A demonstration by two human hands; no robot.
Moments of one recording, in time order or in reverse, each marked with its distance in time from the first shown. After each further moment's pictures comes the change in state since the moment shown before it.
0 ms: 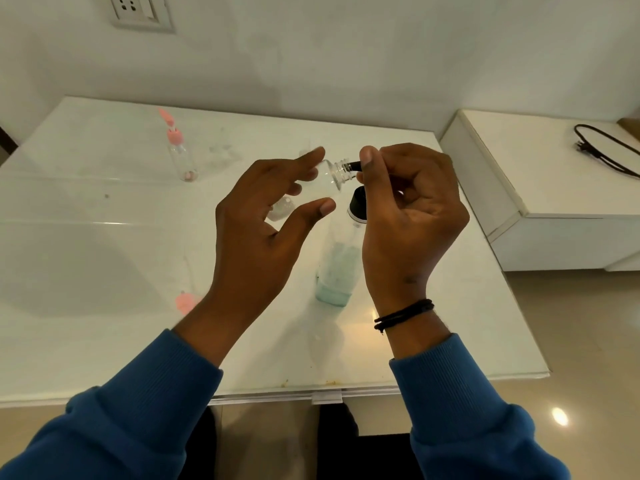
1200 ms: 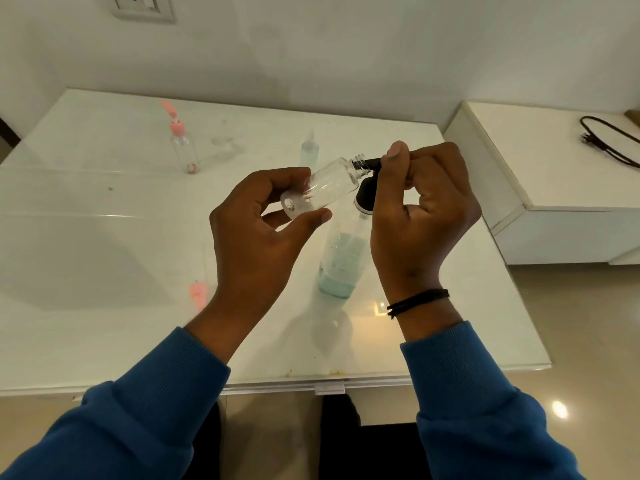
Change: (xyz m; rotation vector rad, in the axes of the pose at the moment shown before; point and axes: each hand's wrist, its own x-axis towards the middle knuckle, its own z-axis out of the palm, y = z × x) left_hand -0.014 -0.005 0.003 -0.238 0.089 -0.233; right_hand 0.006 0.012 -0.008 -0.267 0.033 -0.296
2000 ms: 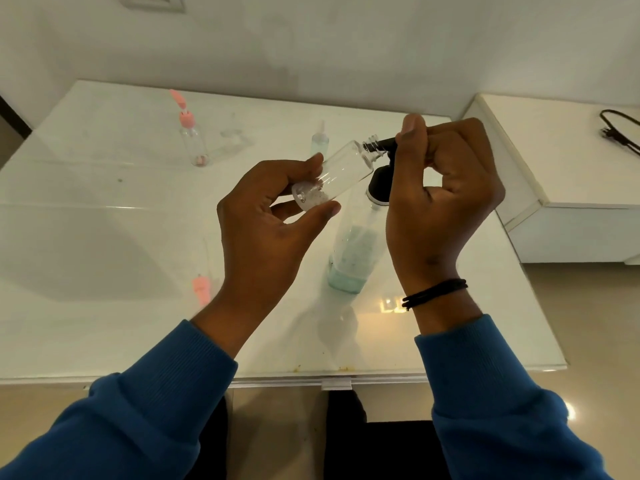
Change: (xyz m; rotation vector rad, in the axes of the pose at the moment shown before) left_hand 0.001 -0.002 -0.002 -0.028 -0.021 0.055; right_hand 0.007 -0.002 0.004 0.052 -0.017 0.042
